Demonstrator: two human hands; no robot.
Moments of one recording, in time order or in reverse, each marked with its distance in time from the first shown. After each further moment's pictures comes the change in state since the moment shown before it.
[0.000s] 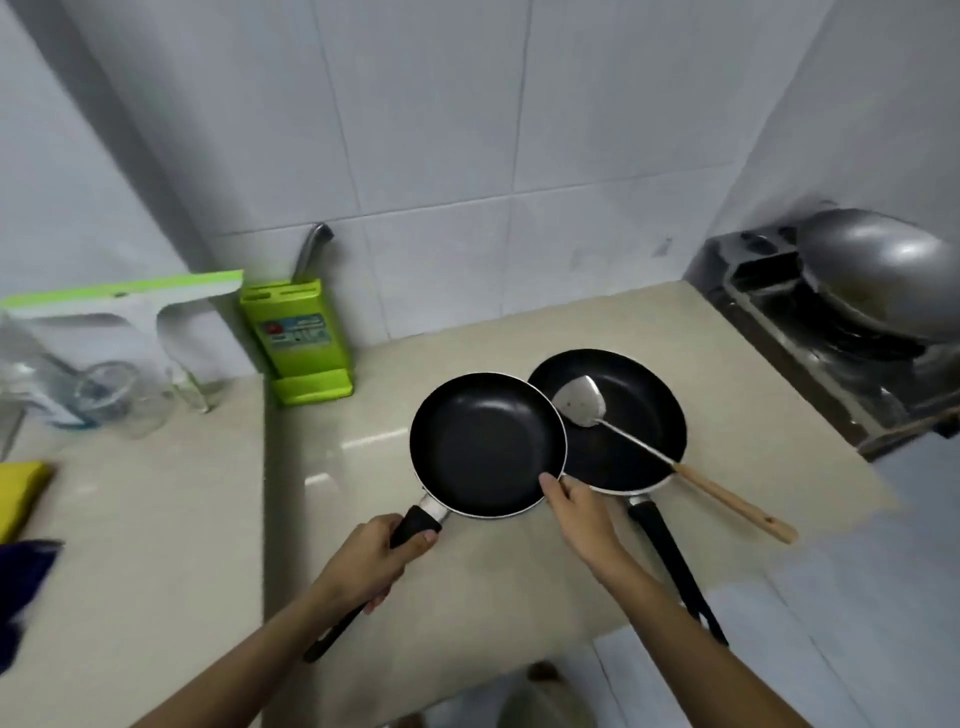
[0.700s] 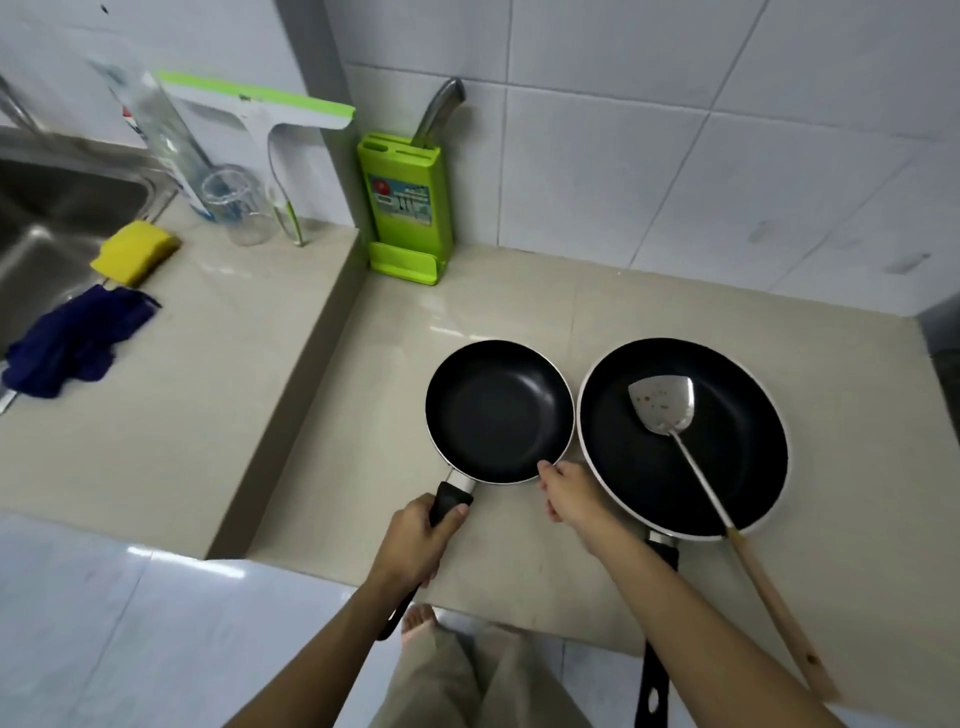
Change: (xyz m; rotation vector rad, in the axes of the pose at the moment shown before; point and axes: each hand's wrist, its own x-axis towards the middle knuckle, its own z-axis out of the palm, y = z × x) left_hand 0.020 0.012 0.152 -0.381 0.458 -0.349; right_hand 0.091 0.050 0.014 -0.174 -0.546 0.154
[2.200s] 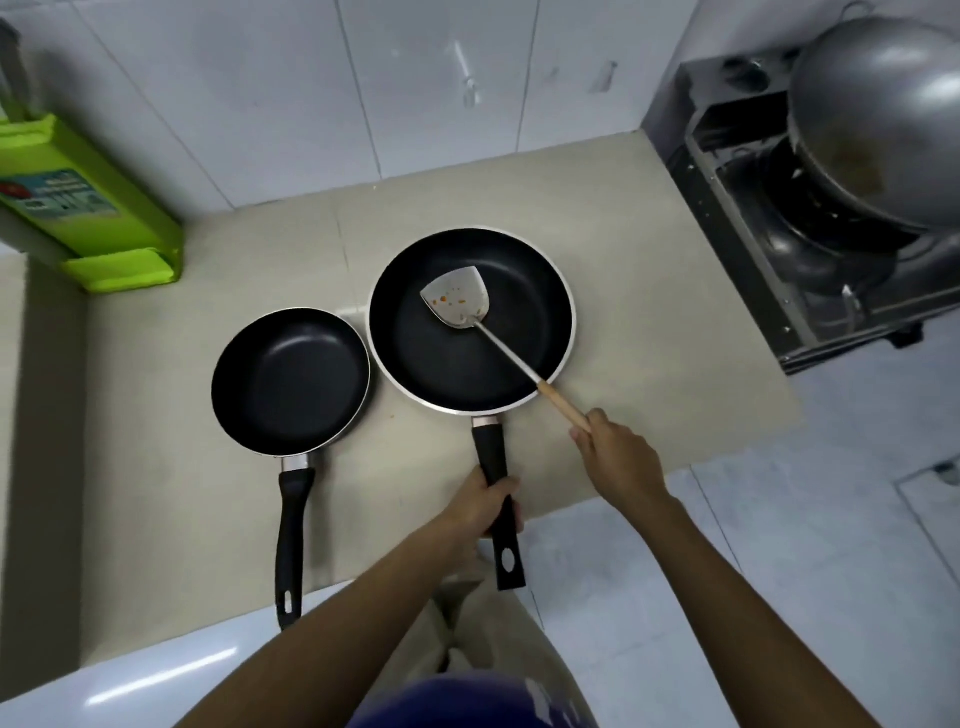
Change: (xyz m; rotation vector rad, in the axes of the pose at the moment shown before) left_hand -0.037 0.076 0.213 -0.146 -0.596 -0.300; right_hand -0.106 0.163 -0.157 -0.545 0.479 0.011
